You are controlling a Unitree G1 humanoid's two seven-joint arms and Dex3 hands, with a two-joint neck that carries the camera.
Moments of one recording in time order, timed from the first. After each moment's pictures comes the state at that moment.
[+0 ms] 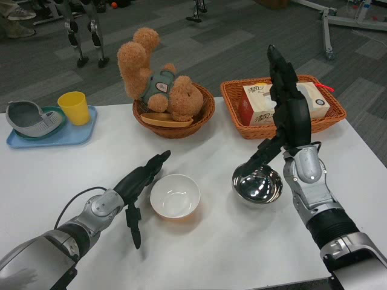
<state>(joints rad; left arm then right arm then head) -0.64 0.15 -0.51 1.32 -0.11 -0.70 -0.17 -0.42 -0.38 0.16 0.45 0.32 -0.74 -0.09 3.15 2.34</state>
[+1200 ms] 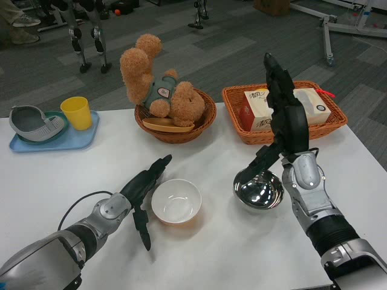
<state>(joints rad) -0.68 0.13 -0.71 1.35 -0.30 -0.62 -0.08 -0.42 -0.38 0.18 0.45 0.34 -0.74 -0.08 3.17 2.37</state>
